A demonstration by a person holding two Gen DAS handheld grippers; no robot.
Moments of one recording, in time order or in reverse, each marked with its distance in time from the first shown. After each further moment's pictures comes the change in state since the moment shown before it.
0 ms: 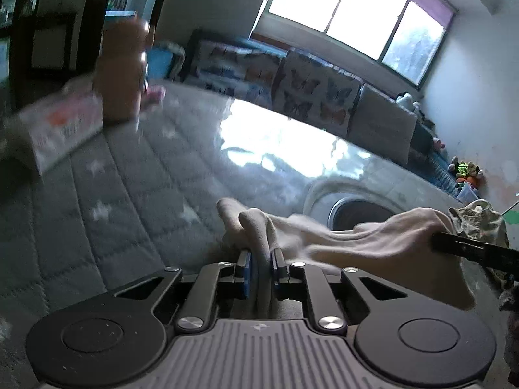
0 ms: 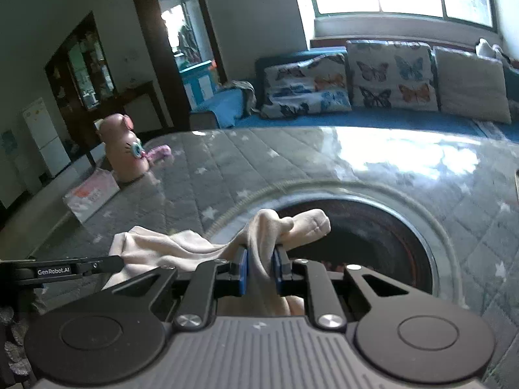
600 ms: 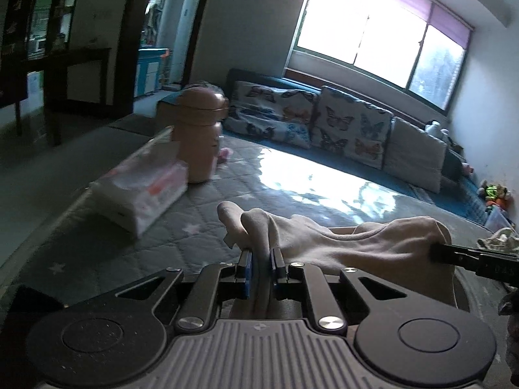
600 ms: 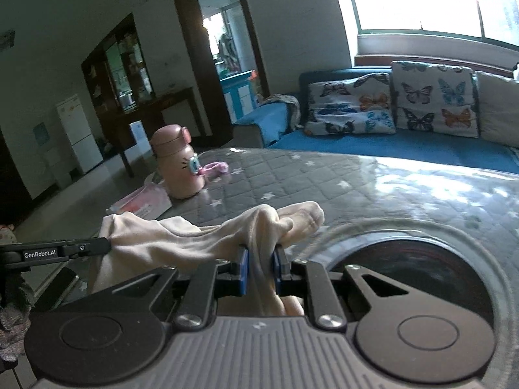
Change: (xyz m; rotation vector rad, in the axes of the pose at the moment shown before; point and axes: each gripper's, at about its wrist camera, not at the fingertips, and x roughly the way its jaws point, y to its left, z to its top) left arm -0.062 0.058 0.033 -0.006 -0.108 0.148; right arm 0.028 0.071 0.029 -0.072 -0.024 0.125
